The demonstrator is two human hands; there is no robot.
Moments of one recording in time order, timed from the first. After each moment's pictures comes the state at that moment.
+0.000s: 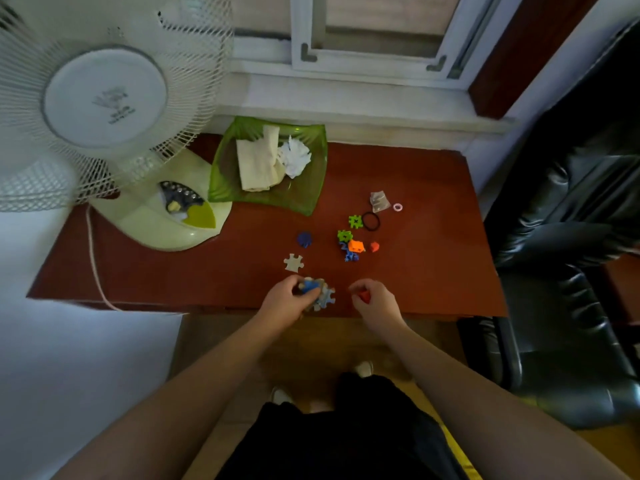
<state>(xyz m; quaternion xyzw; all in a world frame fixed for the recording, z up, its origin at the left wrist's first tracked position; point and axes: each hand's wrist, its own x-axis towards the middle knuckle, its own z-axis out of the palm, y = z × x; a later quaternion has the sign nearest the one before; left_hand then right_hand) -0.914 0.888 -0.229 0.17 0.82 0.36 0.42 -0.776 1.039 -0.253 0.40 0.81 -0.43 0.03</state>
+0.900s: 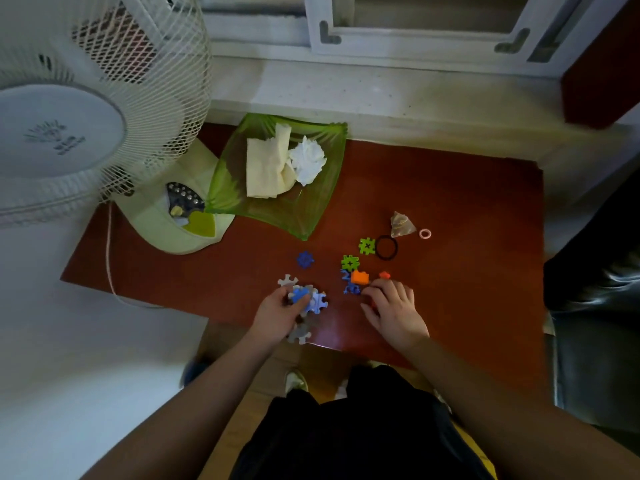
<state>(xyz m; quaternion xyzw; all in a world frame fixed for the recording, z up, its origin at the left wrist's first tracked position) -0.927 0.943 -0.256 -0.03 0.83 0.41 0.37 -0.799 1.153 -0.330 0.09 0.97 -0.20 -0.07</state>
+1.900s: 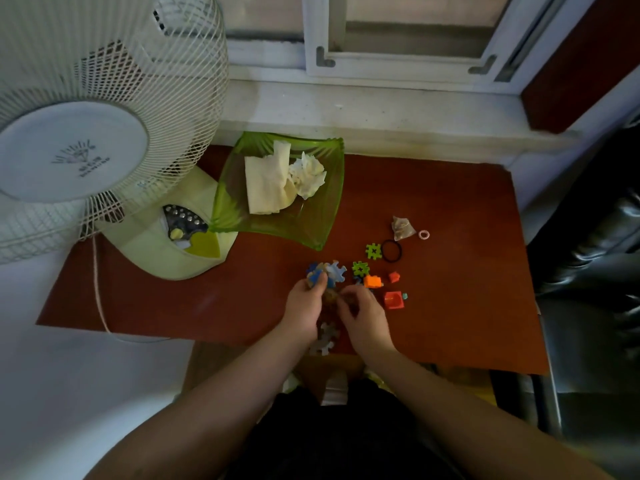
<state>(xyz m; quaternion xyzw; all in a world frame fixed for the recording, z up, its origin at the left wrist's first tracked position) -0.953 0.973 -0.251 -0.16 0.72 0.53 0.42 -0.850 1.047 -0.257 0.35 0.79 -0.49 -0.05</state>
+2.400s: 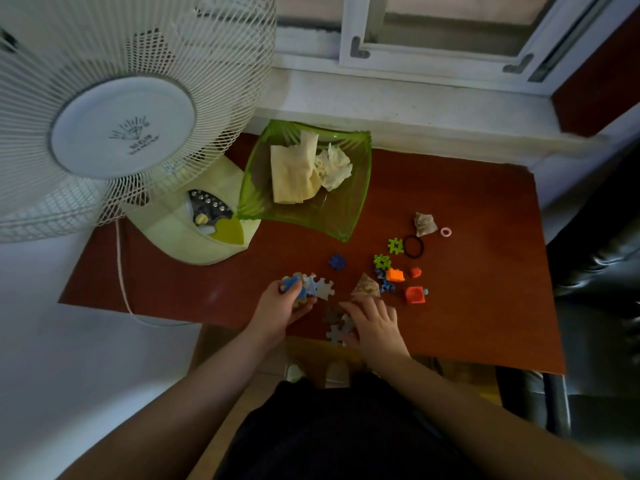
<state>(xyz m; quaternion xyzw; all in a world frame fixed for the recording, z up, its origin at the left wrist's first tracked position) -0.989 0.885 -0.257 -0.20 0.62 0.62 0.44 -0.834 1.019 -0.275 0.17 0.96 -0.19 0.06</state>
